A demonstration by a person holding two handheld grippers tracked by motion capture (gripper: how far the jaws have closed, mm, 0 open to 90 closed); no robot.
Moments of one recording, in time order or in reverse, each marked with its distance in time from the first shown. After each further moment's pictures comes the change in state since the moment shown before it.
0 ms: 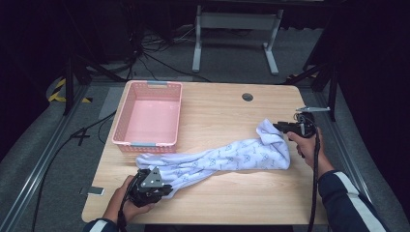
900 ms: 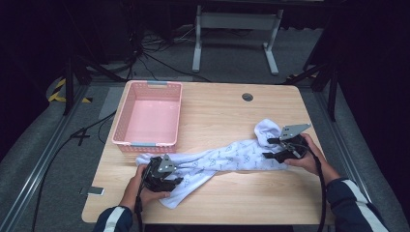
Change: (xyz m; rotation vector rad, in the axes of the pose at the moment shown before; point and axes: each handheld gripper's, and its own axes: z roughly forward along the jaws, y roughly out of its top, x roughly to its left) left arm 0.027 0.023 0.046 -0.002 0.132 -0.080; right arm 0.056 -0.033 0.000 0.149 0.210 -0.608
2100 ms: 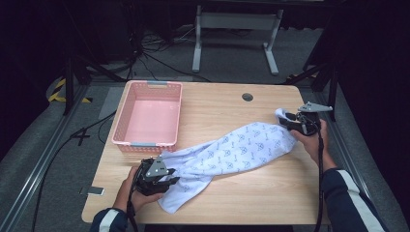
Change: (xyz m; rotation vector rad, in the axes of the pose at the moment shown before) left arm -0.013 0.000 -0.039 -0.109 -0.011 0.044; right arm -0.068 -0.003 -0.025 -0.168 -0.391 0.323
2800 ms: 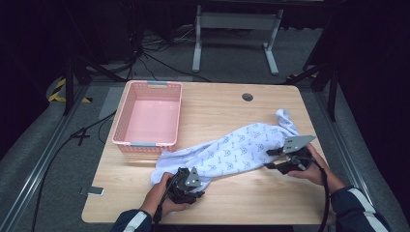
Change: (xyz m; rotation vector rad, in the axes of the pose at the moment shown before) left arm -0.042 0.028 0.063 0.153 -0.129 0.123; right arm 0.096 -0.033 -0.036 0.145 0.485 -0.405
